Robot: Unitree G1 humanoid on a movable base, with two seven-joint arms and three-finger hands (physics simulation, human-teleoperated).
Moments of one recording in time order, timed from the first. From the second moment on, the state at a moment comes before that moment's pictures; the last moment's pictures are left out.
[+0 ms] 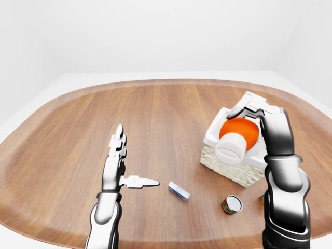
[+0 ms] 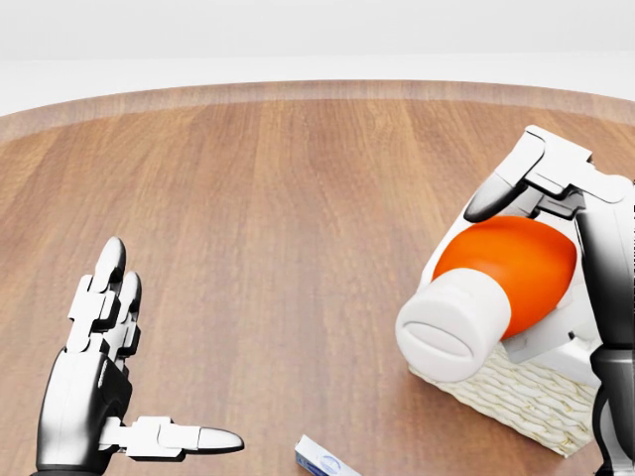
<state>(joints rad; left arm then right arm) 0.20 0.01 -0.01 -0.39 0.07 0.03 -0.07 -0.15 -0.16 -0.19 -0.61 -0.40 0.09 0.19</state>
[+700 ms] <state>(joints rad) 0.18 0.01 0.00 -0.37 0.07 0.02 -0.07 -0.47 -0.40 -0.22 -0.08 -0.68 0.09 0.24</state>
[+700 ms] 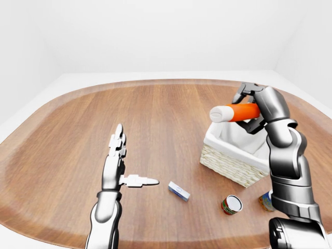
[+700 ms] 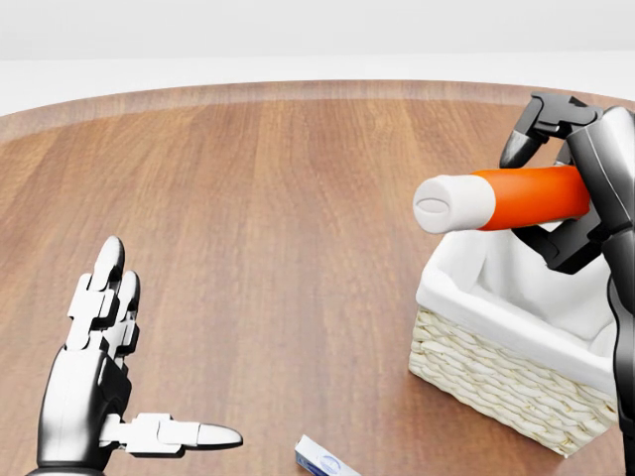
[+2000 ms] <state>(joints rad) 0.19 0.01 0.00 -0.35 0.07 -0.01 -0.07 -0.77 -0.57 -0.12 0.96 -0.85 0.09 -0.10</state>
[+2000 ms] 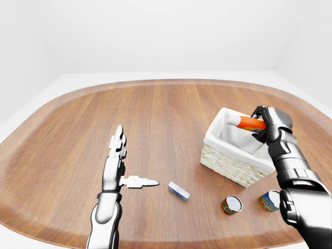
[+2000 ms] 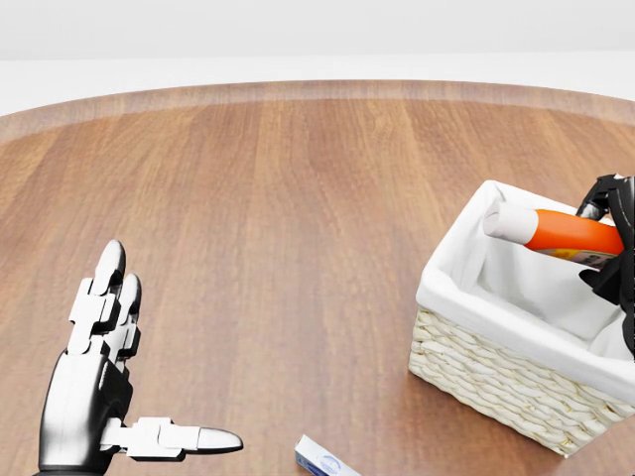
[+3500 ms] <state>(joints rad) 0.20 0.01 0.00 -0.36 0.07 -0.01 -0.08 -0.79 -0.58 -0.11 0.96 -0.82 0.09 -0.16</state>
